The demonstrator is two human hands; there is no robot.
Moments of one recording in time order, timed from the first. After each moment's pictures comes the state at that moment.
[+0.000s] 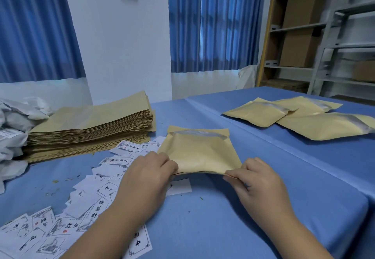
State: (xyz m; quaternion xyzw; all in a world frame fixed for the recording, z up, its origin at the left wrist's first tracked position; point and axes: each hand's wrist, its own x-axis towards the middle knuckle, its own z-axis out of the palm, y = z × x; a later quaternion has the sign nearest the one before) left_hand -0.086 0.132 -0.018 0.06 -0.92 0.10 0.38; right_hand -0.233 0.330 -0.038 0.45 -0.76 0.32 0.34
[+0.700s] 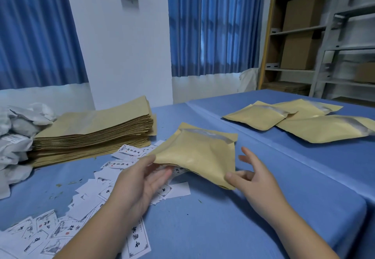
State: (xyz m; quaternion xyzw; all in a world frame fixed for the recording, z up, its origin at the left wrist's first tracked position) left_hand -0.091 0.140 0.001 0.24 -0.35 -0.85 0.31; right_hand -0.242 0.329 -0.032 0.29 -0.74 0.60 -0.07
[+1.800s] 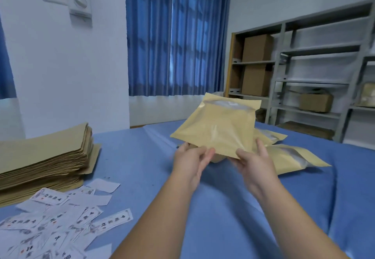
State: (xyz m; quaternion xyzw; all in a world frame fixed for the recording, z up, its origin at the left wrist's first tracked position) left_hand -0.329 0.243 0.061 0.10 -0.43 -0.87 0.22; right_hand -0.399 0.375 0.051 0.15 -0.44 0.88 -0.08
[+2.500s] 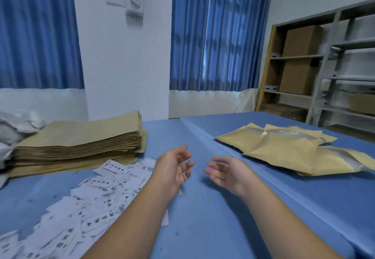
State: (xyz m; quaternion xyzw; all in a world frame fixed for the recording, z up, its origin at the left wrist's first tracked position) left_hand -0.205 0.175 0.046 0.27 -0.43 -0.83 0.26; right_hand -0.337 0.276 0.022 0.10 -0.58 0.72 -0.35
